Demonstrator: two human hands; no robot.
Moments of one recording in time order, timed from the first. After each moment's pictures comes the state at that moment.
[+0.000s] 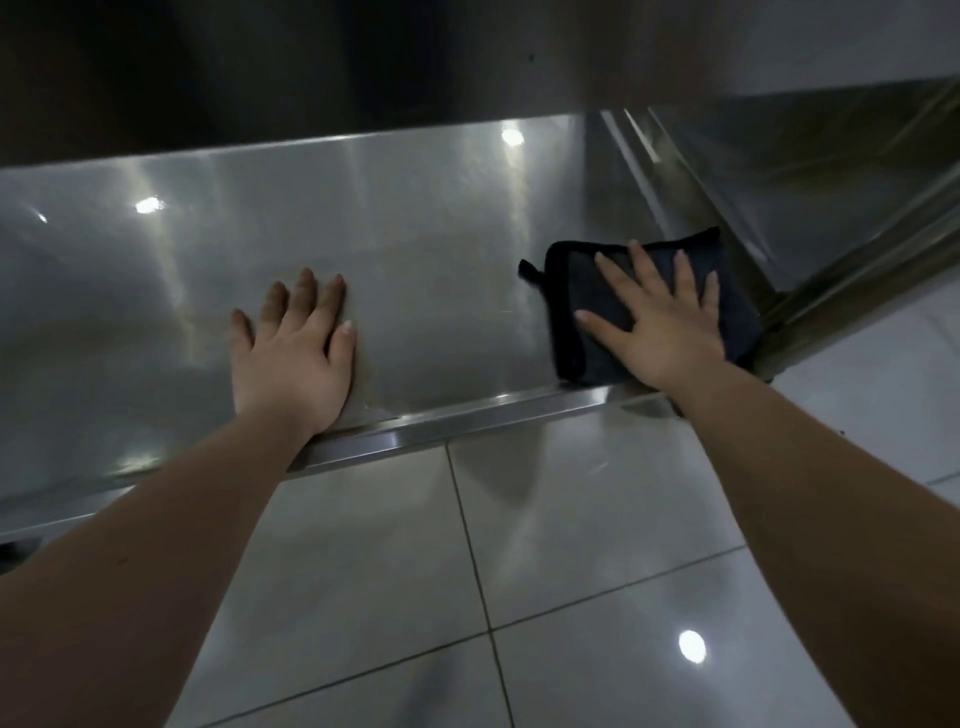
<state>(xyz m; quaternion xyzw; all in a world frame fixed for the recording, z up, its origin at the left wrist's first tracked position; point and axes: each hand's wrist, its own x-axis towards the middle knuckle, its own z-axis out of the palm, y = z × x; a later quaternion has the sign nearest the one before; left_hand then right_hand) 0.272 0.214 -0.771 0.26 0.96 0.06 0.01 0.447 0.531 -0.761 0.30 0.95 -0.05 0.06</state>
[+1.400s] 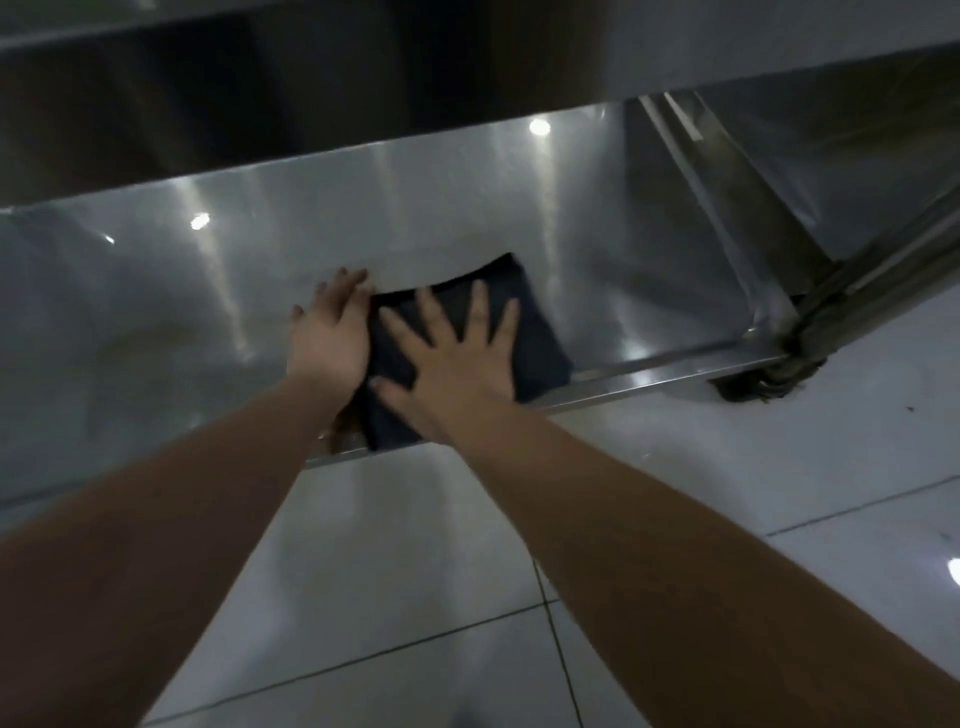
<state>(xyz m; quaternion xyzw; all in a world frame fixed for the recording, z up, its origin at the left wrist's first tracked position) 0.260 0.201 -0.751 0.14 0.90 0.40 0.07 0.360 0.297 -0.760 0.15 0.98 -0.07 0.07</state>
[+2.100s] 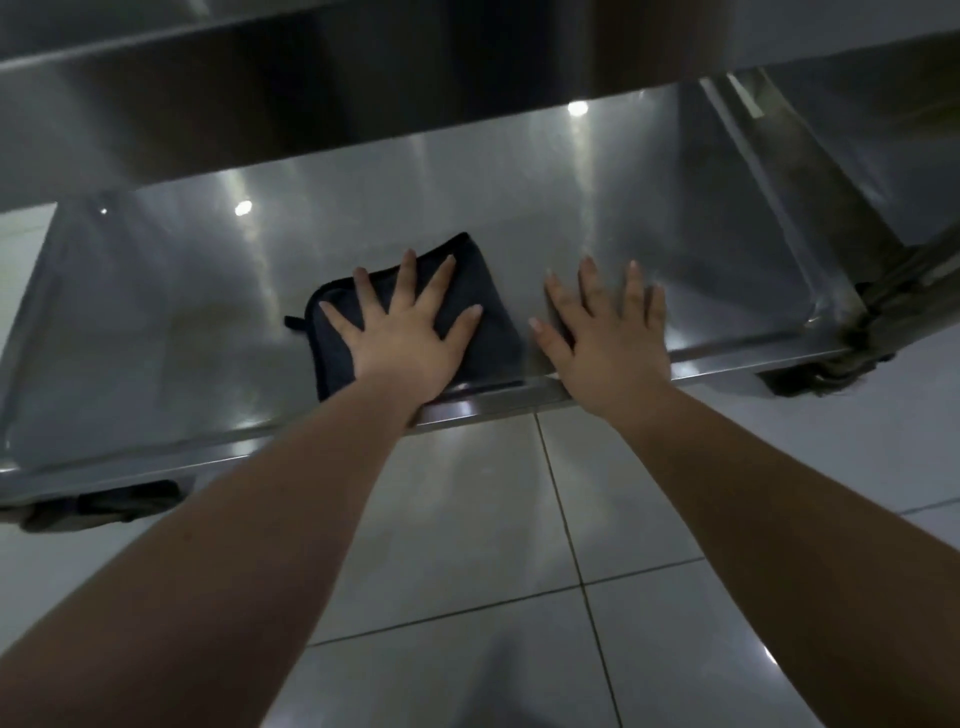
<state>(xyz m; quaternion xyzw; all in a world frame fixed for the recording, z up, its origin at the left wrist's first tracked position) 0.281 0.202 -0.763 0.24 0.97 0.03 0.06 0.408 0.373 -0.768 0.24 0.97 -0.07 0.05</state>
